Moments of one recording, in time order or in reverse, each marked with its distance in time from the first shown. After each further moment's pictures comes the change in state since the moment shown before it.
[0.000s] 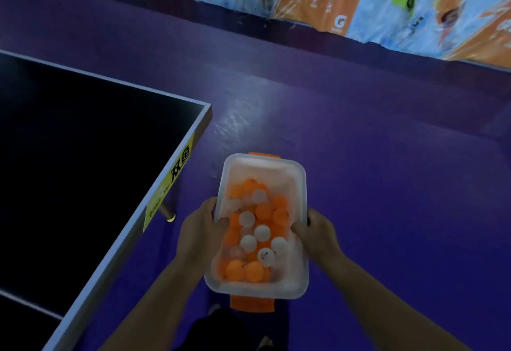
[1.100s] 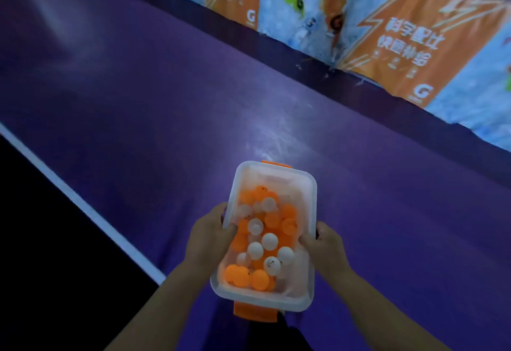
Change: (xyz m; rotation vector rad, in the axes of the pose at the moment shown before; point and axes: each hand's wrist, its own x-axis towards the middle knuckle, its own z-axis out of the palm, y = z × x) left_hand 0.676 0.120 0.025 -0.144 0.097 -0.142; right_hand 0.670 -0.306 -0.021 -0.034 -0.166 -0.212
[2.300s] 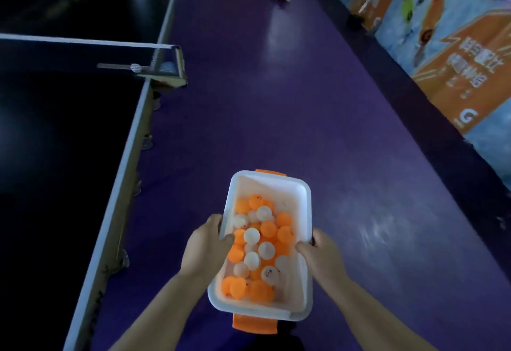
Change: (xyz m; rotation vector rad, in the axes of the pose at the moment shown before) left_hand 0.461 -0.099 -0.256 -0.144 0.607 -0.638; right_hand 0.503 -0.410 0.315 -0.321 -0.668 -0.401
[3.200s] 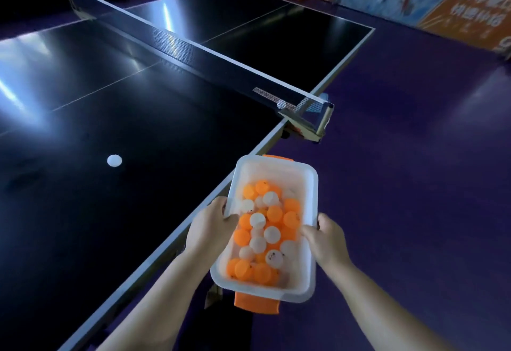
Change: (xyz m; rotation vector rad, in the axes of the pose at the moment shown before) left_hand 0.248 -0.006 -0.127 -0.026 0.624 -0.549; right_hand 0.303 -0.262 0.138 -0.146 -0.530 -0.373
